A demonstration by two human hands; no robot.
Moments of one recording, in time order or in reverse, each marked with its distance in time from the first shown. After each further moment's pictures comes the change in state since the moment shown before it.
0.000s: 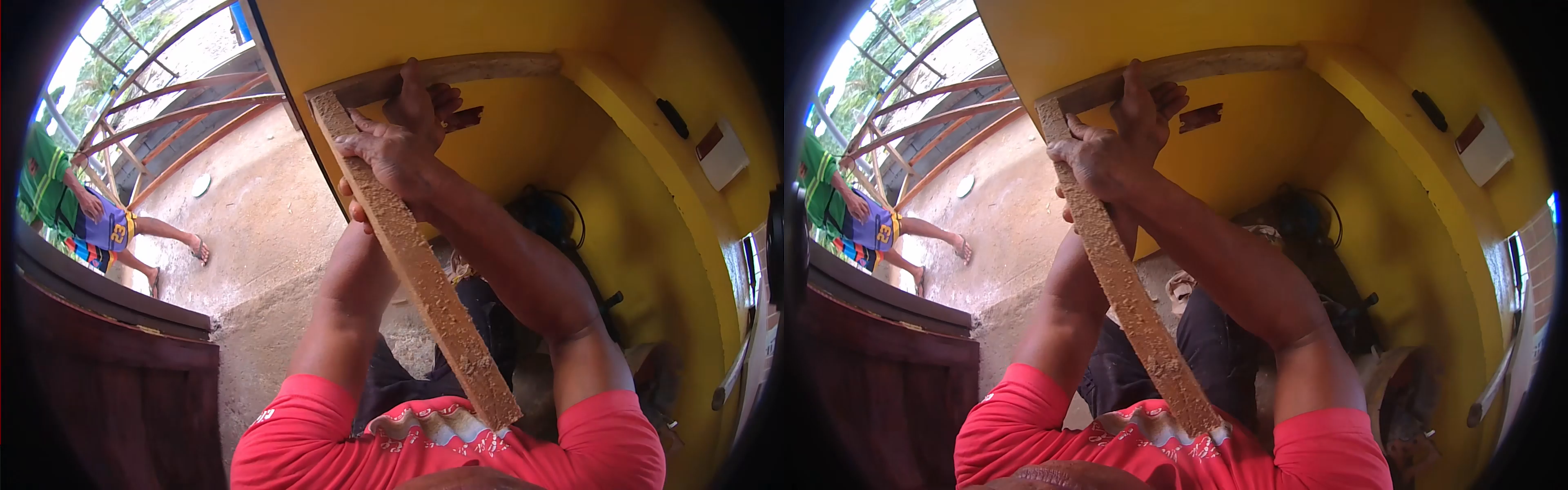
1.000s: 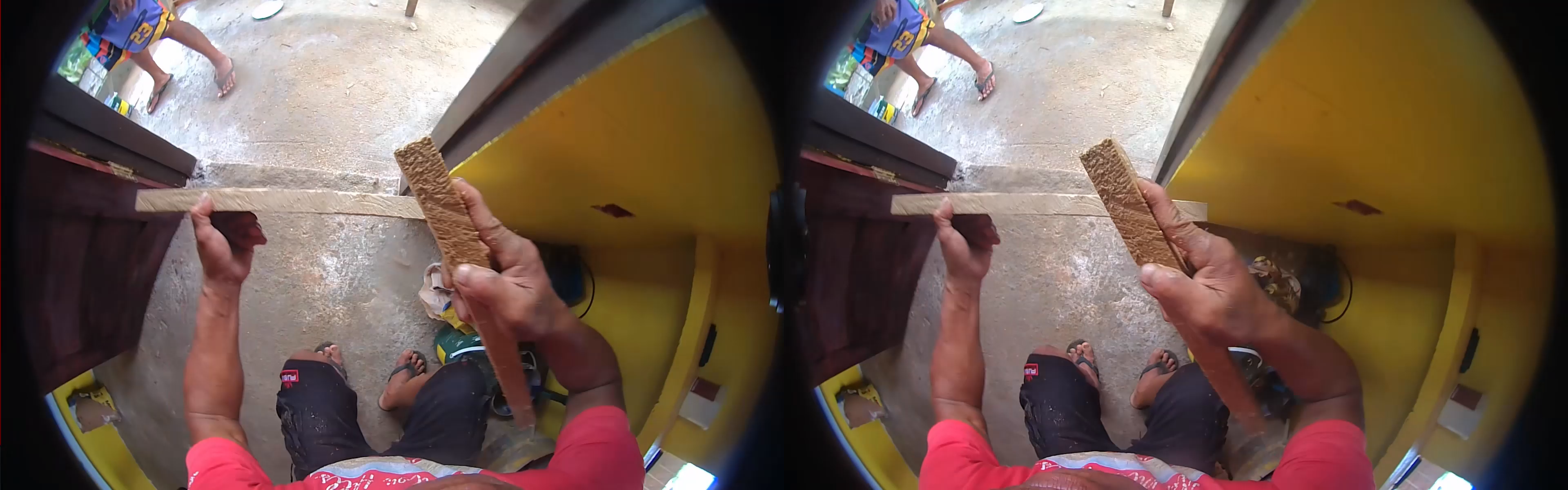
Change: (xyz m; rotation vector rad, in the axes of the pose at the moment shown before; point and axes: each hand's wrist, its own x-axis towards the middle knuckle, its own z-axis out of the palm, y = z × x) left_hand -0.187 0.133 -0.363 0.052 0.763 0.224; right_hand 0.061 0.049 0.017 -0.139 -0.443 0.249
